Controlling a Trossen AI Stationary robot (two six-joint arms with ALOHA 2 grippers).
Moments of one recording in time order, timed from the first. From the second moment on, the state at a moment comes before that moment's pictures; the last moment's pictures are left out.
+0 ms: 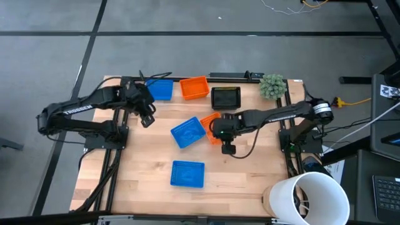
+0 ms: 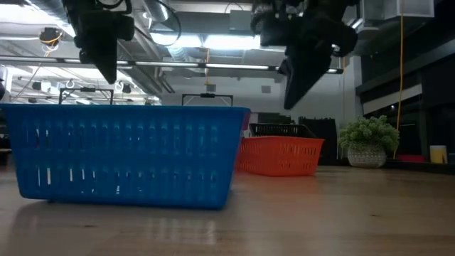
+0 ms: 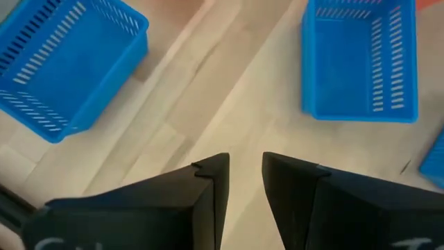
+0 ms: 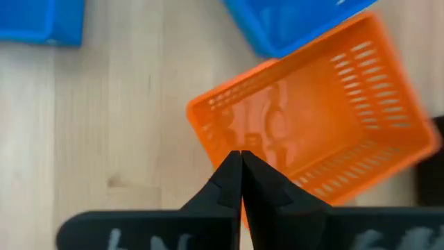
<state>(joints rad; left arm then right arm) 0.37 0.93 0.91 -0.97 -0.06 -0.26 0.08 1.67 1.24 -0.75 0.07 0.04</state>
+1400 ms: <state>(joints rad) 0.37 0.94 0.90 -0.97 -0.07 -0.25 0.19 1.88 1.24 -0.84 -0.05 -0.04</state>
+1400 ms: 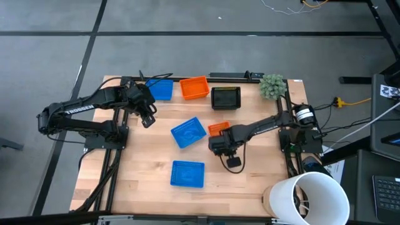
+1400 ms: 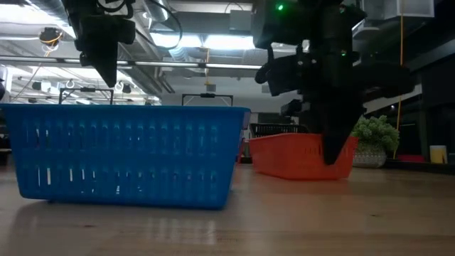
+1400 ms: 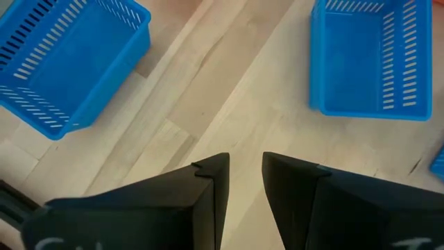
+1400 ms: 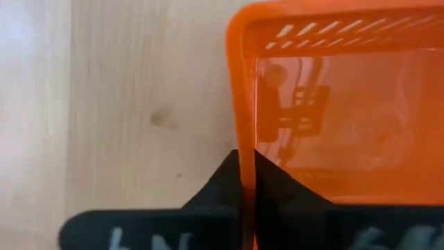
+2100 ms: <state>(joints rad) 0.37 0.94 0.90 -0.97 -0.07 -0.20 0.16 1.88 1.69 -1.09 0.39 -0.47</state>
